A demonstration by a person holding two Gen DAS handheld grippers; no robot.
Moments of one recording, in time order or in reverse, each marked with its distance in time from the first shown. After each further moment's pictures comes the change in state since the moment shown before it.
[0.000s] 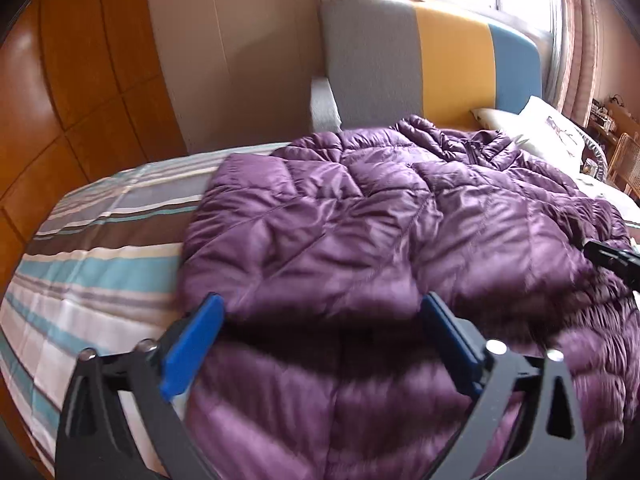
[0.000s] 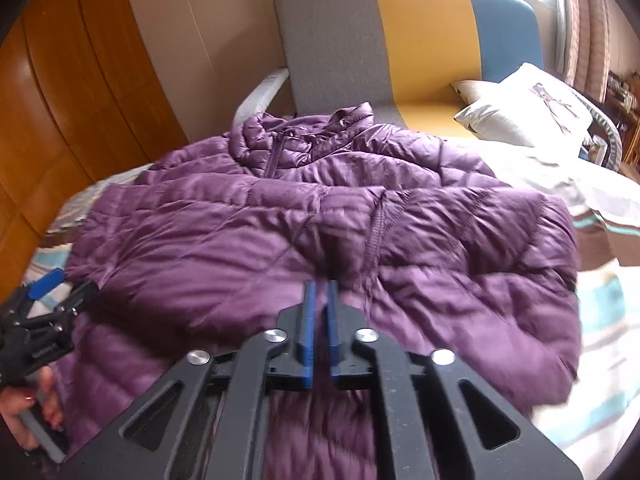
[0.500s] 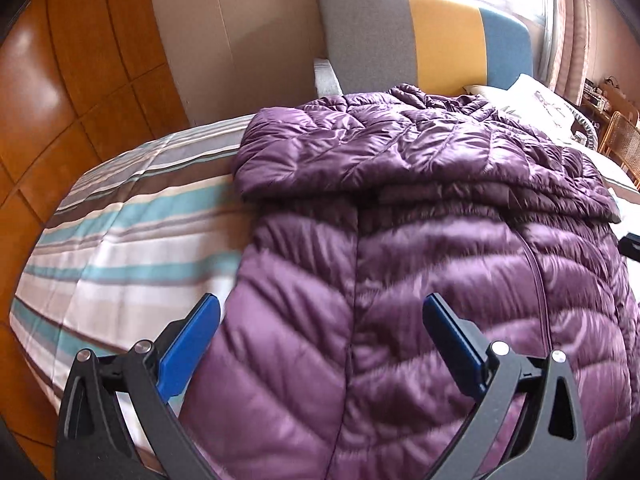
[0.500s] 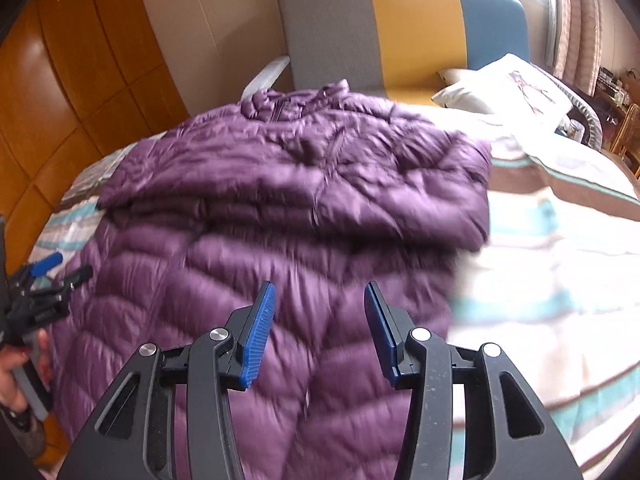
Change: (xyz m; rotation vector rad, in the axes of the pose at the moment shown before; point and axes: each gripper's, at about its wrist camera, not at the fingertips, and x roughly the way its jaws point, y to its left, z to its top) left arm -0.065 0.018 -0.062 0.024 0.067 0.007; right arm -0.086 -0.020 -0.072 -0.032 0.054 -0.015
